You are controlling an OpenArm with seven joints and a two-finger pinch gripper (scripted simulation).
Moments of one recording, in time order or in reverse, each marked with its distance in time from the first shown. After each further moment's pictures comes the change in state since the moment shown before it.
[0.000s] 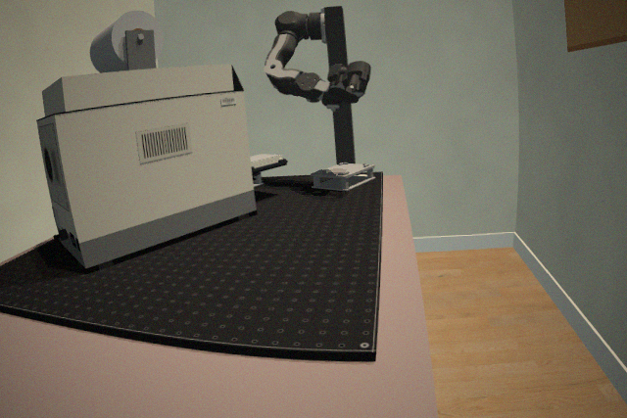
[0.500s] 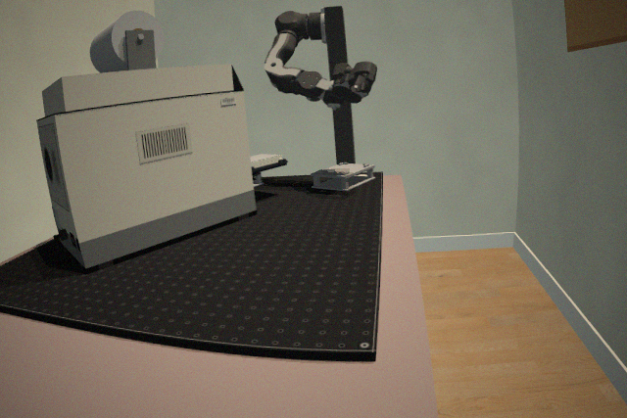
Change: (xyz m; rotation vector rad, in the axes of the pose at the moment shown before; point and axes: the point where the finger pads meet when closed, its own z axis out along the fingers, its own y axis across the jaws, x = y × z) arm 0.006 -0.018 0.002 0.100 0.018 -0.037
